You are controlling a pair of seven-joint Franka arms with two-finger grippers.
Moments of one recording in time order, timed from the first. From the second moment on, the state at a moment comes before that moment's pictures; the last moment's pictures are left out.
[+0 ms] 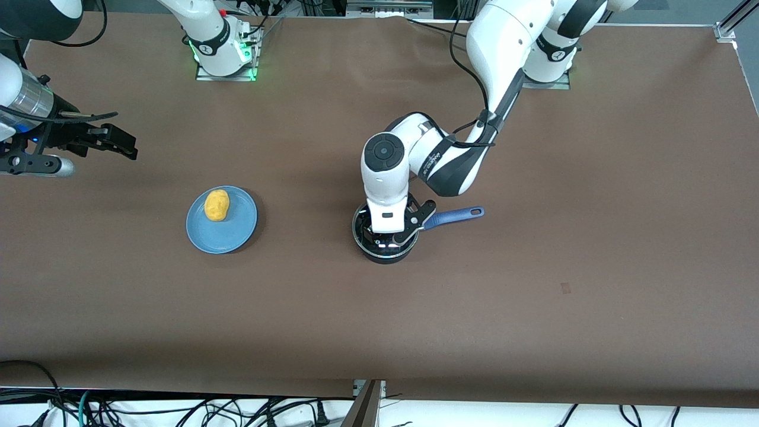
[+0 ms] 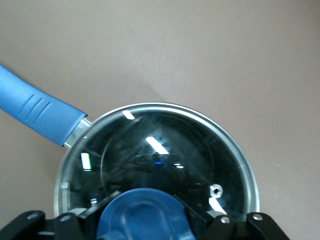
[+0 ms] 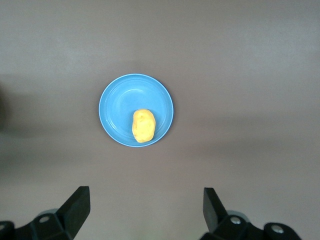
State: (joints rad) left arm -0.69 0.88 -0.03 -1.15 0.08 2.05 -1.59; right arm 0.04 0.05 0.03 -1.62 -0.02 1.60 0.11
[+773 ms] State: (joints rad) left arm -0.68 0.87 -0.03 -1.11 0.08 1.99 -1.53; right arm 0.05 0.18 0.03 -1.62 -0.02 1.60 0.11
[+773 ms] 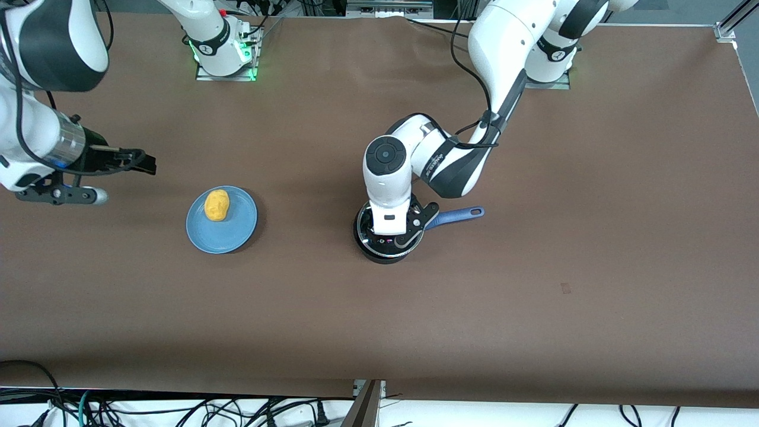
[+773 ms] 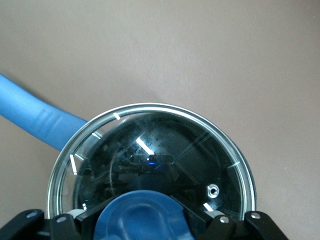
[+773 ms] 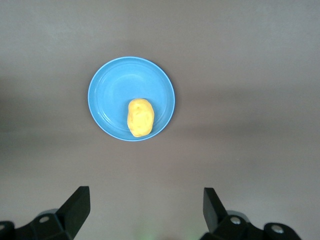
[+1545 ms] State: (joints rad) left arm -0.50 0.75 -0.03 -1.03 -0.01 1.75 -1.10; right arm 0.09 0.47 0.03 -1.71 -0.02 1.89 0.16
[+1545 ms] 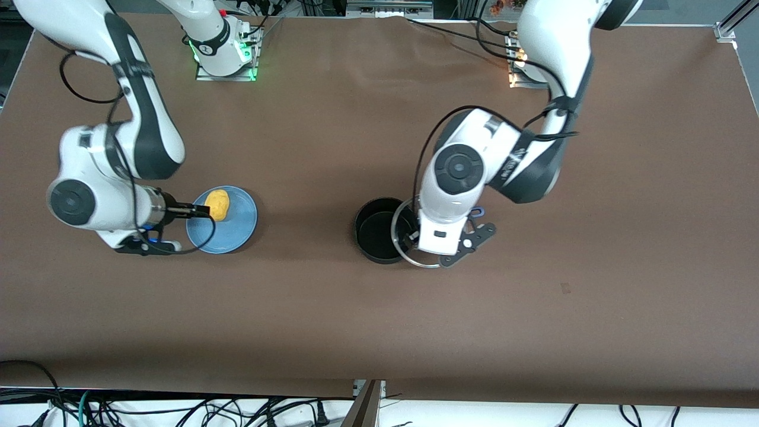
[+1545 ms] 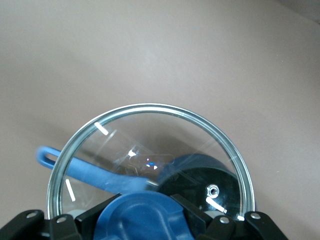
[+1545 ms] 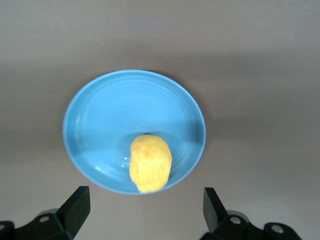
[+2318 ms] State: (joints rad) left arm -0.18 0.67 -0.02 -1.07 -0.03 1.65 -0.36; right arm 0.09 0.51 0.03 -1.89 -0.01 2.08 0.18
